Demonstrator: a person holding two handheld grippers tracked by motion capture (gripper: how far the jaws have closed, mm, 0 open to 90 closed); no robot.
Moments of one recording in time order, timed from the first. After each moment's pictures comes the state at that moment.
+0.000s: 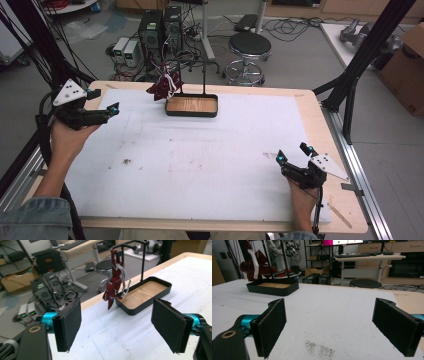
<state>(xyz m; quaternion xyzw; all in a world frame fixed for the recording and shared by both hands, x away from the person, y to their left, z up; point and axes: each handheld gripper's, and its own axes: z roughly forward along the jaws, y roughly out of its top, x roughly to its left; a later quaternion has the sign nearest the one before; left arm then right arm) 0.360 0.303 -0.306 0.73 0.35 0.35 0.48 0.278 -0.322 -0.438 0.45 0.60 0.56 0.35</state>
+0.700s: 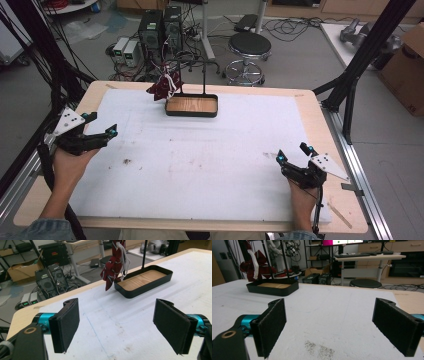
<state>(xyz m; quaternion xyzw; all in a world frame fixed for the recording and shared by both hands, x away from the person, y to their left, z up) 0.322 0.308 -0.358 0.71 0.39 0.35 0.48 0.278 -0.322 -0.439 0.45 0.60 0.56 0.35</state>
